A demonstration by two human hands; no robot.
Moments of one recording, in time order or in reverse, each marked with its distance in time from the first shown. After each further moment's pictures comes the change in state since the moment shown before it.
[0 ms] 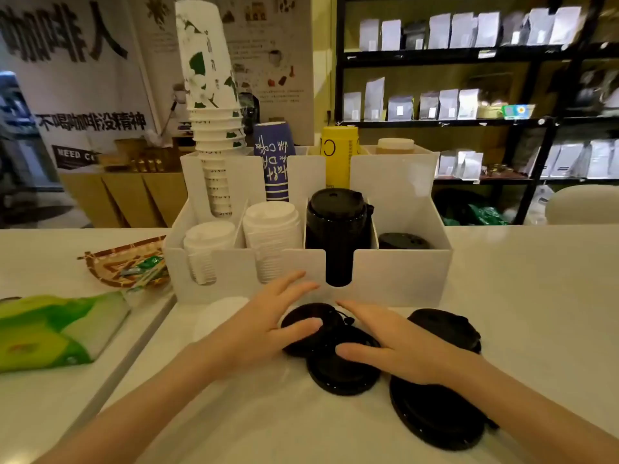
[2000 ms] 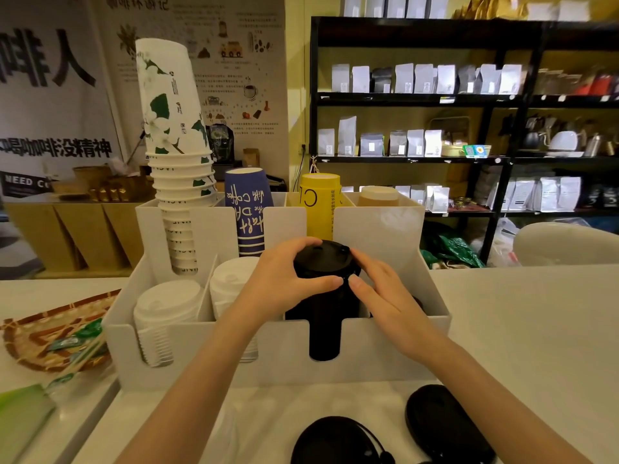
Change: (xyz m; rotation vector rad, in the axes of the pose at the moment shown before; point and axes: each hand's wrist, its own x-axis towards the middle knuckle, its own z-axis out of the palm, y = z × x) left_hand 0.127 0.031 -0.053 -0.165 0.349 0.095; right_hand 0.068 0.008 -0.075 0.194 0.551 0.033
